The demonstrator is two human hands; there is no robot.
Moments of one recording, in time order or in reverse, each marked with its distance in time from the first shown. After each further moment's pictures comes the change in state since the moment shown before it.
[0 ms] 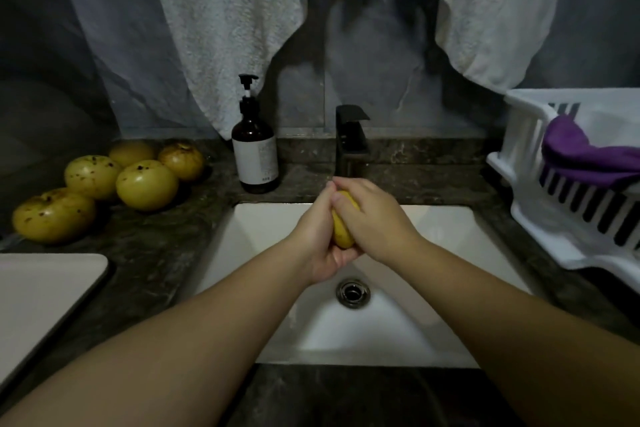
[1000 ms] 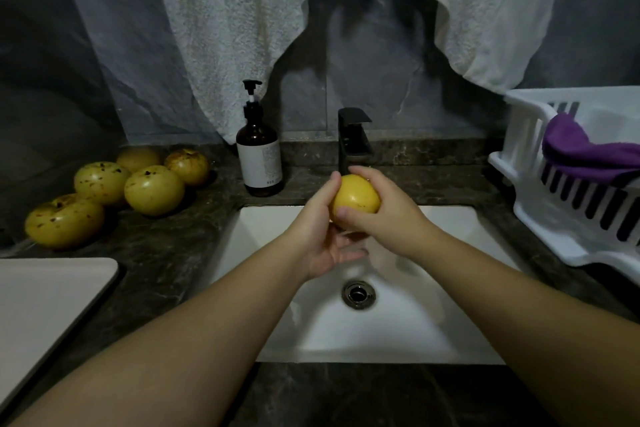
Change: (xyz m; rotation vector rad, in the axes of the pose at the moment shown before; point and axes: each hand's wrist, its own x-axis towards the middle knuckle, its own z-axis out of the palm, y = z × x) left_hand 0.005 0.012 -0.012 0.129 -0.088 0.003; right_hand 0.000 0.010 -0.018 0.204 -0.028 -0.013
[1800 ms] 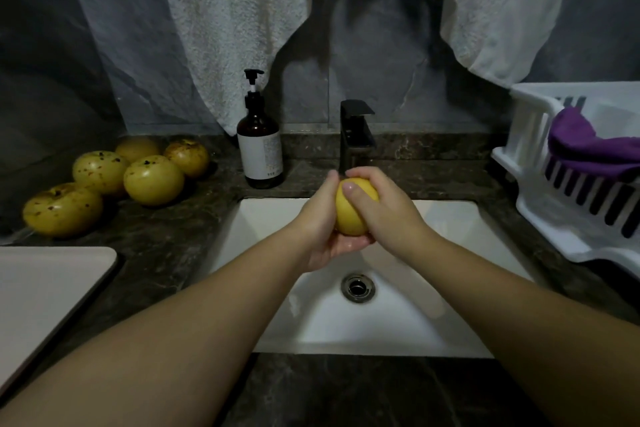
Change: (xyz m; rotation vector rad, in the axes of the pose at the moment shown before) left_hand -0.002 -0.004 0.006 0.041 0.069 0.028; right_hand -0.002 0.003 0.015 0.089 0.094 -0.003
